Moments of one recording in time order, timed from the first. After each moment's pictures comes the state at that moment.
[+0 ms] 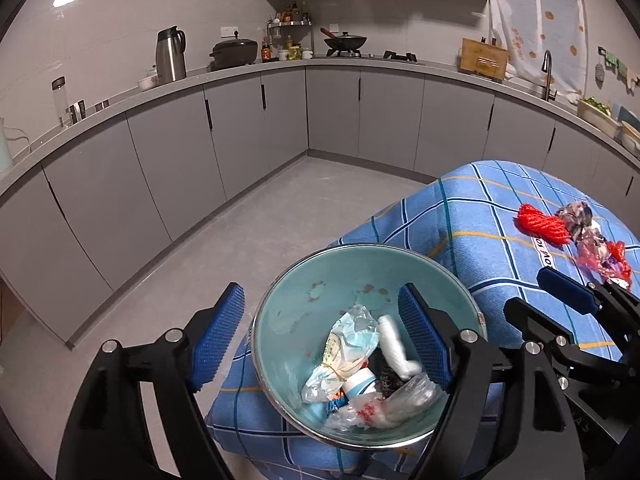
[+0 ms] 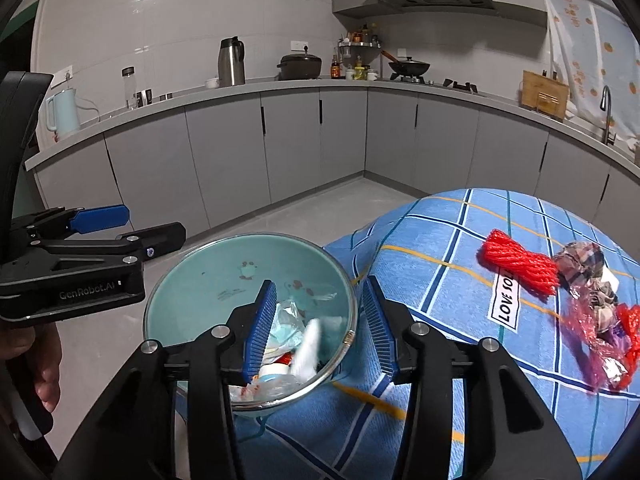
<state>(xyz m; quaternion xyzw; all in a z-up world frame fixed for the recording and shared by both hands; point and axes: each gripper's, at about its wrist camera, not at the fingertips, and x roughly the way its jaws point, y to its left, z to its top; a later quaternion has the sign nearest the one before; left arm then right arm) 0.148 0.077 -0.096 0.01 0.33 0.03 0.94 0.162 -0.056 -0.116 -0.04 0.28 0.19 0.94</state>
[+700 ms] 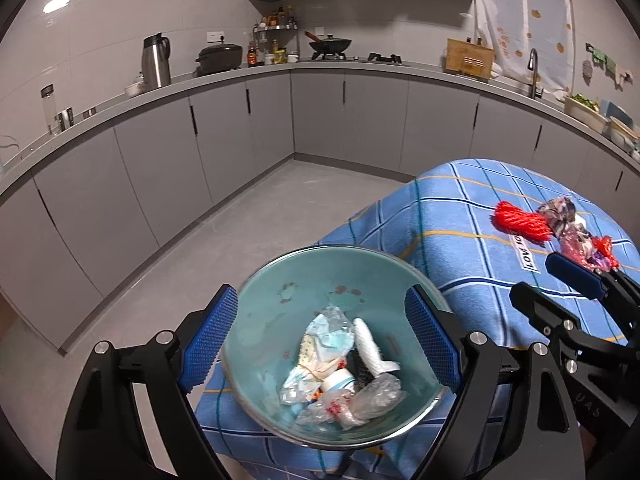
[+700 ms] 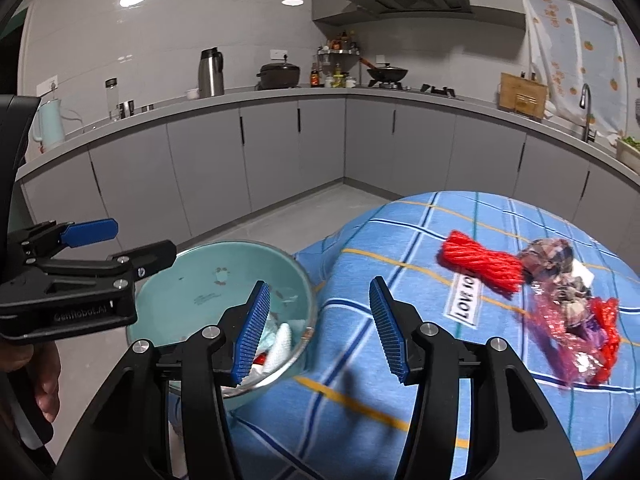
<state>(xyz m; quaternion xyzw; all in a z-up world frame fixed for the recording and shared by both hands) 0.145 0.047 -0.096 0.01 0.32 0.00 0.95 0.154 -0.089 -0.106 -0.04 0.27 0.15 0.95</state>
